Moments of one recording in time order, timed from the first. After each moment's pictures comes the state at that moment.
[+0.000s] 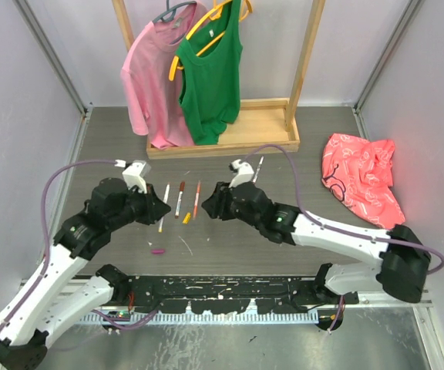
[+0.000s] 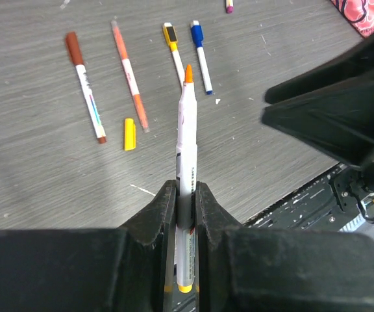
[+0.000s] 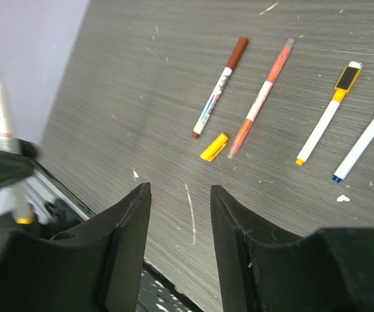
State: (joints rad) left arm -0.55 0.73 0.82 -0.64 0.13 -0.43; right arm 1.03 1.20 0.78 0.03 0.26 0.80
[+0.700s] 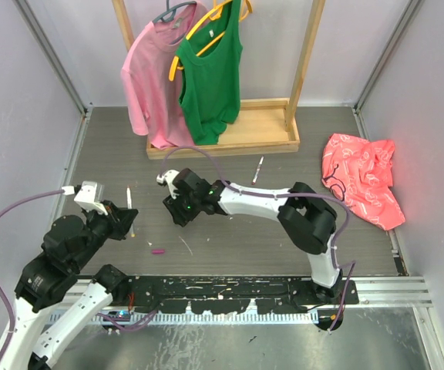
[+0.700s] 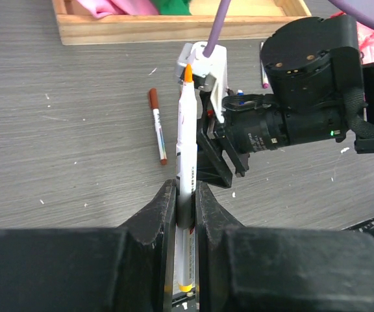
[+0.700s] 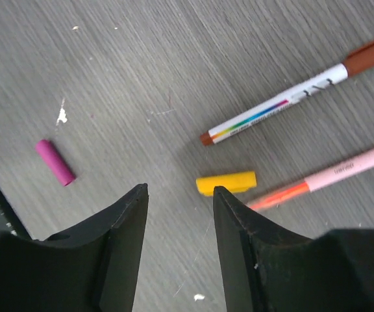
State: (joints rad) left arm -0.55 0.32 0.85 -0.81 -0.14 -0.38; right arm 1.03 1.92 1.36 -0.24 -0.12 0.18
